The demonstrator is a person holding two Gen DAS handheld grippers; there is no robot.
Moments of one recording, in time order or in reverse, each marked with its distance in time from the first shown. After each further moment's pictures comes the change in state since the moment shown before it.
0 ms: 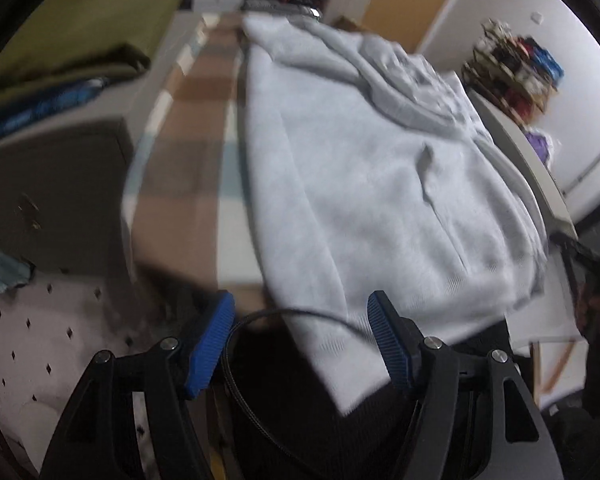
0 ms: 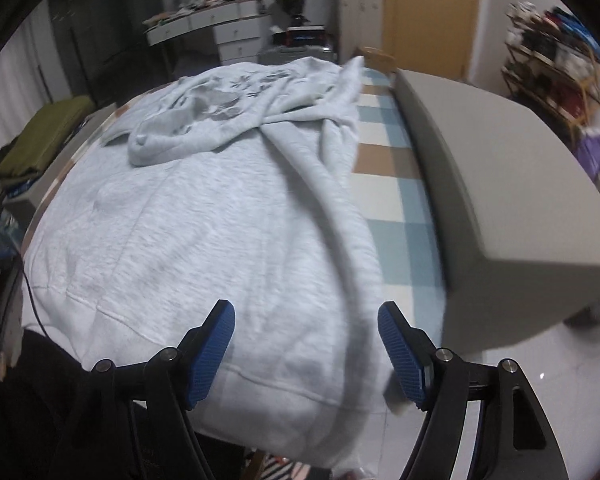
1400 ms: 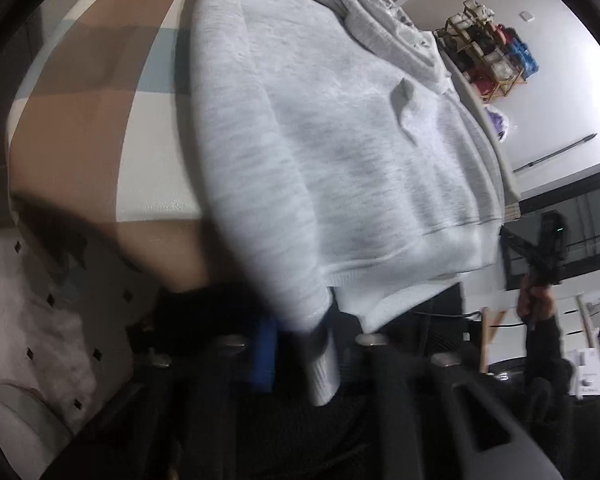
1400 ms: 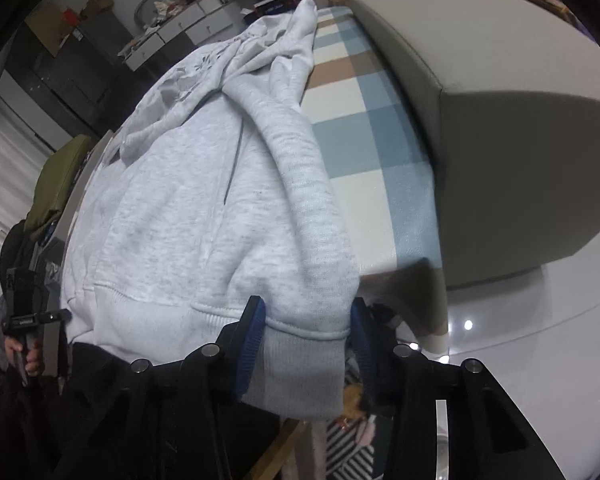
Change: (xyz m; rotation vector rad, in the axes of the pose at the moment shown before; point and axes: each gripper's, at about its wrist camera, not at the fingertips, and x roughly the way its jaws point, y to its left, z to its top) left arm 0.052 0.020 -0.005 -0.091 0.206 -0.298; right arm 0.032 -0.057 -0.045 0.245 0.126 0.227
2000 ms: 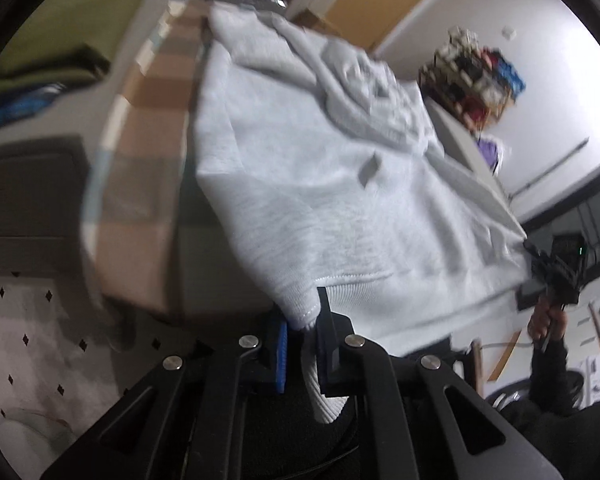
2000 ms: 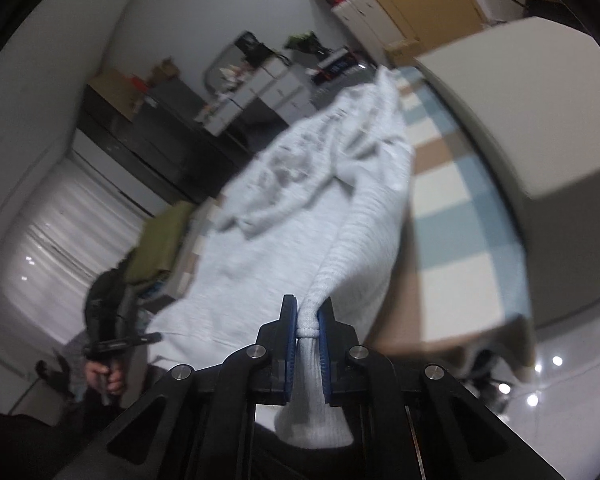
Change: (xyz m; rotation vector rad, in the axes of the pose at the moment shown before) left arm -0.057 -0.017 0.028 0.059 -0.191 0.070; right arm -0.070 0.043 0.025 0.047 -0.236 0.428
